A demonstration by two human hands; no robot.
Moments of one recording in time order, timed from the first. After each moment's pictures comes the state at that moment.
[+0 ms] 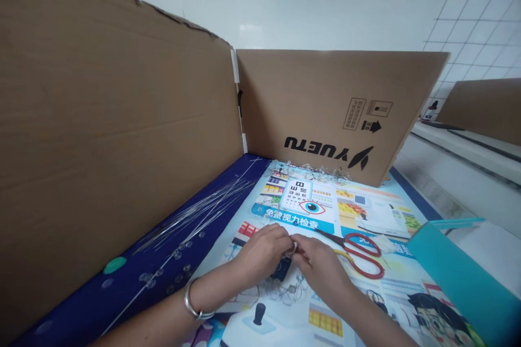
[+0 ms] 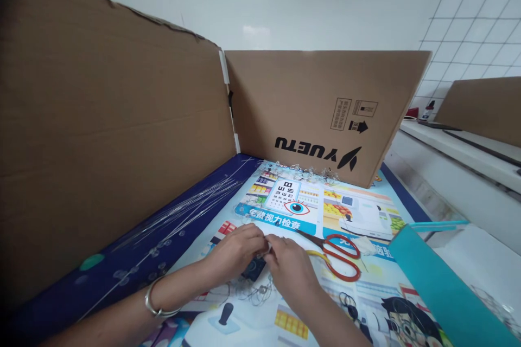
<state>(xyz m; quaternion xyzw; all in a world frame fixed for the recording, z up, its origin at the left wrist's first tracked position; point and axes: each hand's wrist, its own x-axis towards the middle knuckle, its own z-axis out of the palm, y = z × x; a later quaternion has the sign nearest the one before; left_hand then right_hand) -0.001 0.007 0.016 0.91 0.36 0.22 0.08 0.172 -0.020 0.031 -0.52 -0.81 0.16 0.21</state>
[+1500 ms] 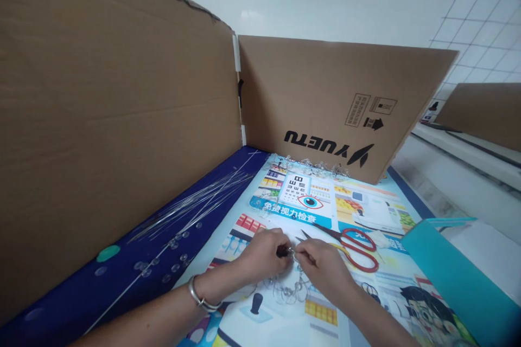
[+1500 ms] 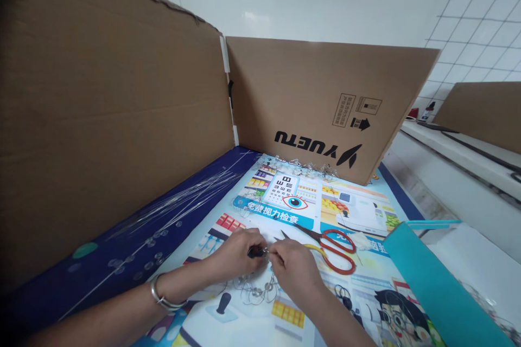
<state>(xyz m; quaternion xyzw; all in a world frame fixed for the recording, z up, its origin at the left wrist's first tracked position) 0.009 0.000 -0.002 0.83 0.47 0.21 0.22 0.186 -0.026 0.015 -0.51 -0.82 0.16 0.21</state>
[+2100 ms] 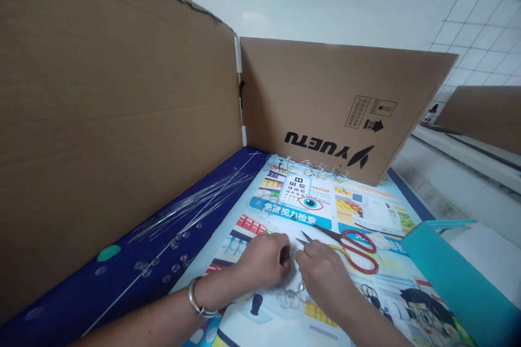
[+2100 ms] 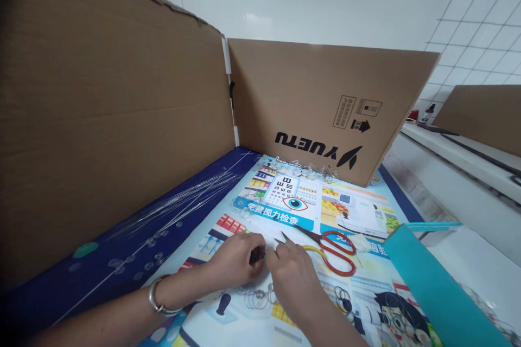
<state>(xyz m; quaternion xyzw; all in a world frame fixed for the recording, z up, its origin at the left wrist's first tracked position) 0.010 -0.009 -0.002 0.84 0.49 0.18 0.17 0.183 -0.034 0.010 -0.44 -0.88 -0.10 0.14</state>
